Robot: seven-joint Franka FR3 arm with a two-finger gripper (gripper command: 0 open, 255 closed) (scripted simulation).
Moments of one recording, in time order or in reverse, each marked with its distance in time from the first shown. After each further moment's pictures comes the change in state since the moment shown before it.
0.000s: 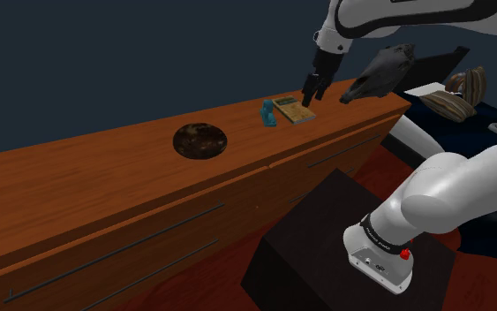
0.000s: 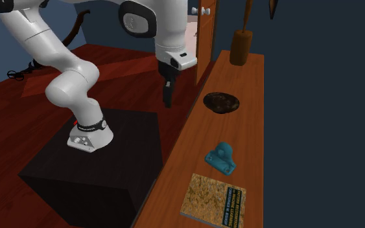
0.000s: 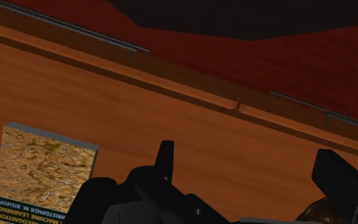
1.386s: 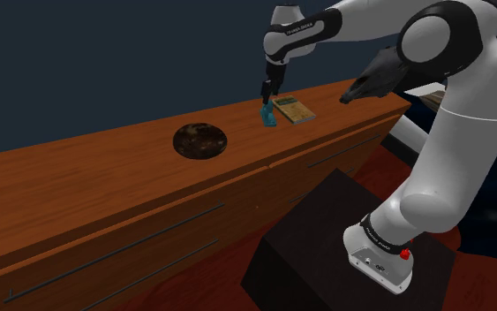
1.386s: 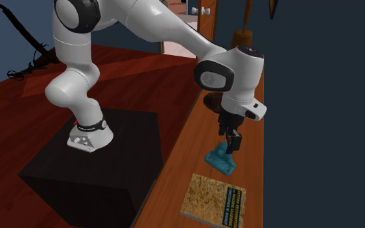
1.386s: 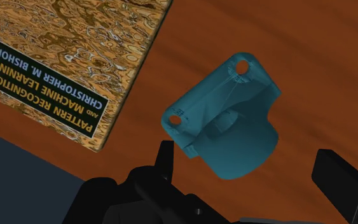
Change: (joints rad) arm -0.020 0.759 -0.035 0.541 -0.012 0.256 -0.229
